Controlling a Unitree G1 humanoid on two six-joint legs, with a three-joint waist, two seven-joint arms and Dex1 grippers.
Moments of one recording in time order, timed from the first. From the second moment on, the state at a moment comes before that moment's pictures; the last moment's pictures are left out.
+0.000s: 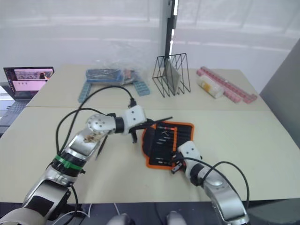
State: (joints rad) left arm -0.73 0.43 -0.42 0.13 0.02 0.22 -0.90; right arm 0.02 -0.40 0.13 -0.41 0.18 0.57 0.43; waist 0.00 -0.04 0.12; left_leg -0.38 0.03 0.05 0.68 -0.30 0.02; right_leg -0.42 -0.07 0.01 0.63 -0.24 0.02
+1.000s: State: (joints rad) left arm -0.75 0.47 -0.52 0.22 0.20 0.10 -1.08; right arm 0.18 -0.42 0.10 -0.57 0.18 0.61 0.39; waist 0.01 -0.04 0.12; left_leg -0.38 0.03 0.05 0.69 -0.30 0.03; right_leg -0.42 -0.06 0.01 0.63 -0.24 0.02
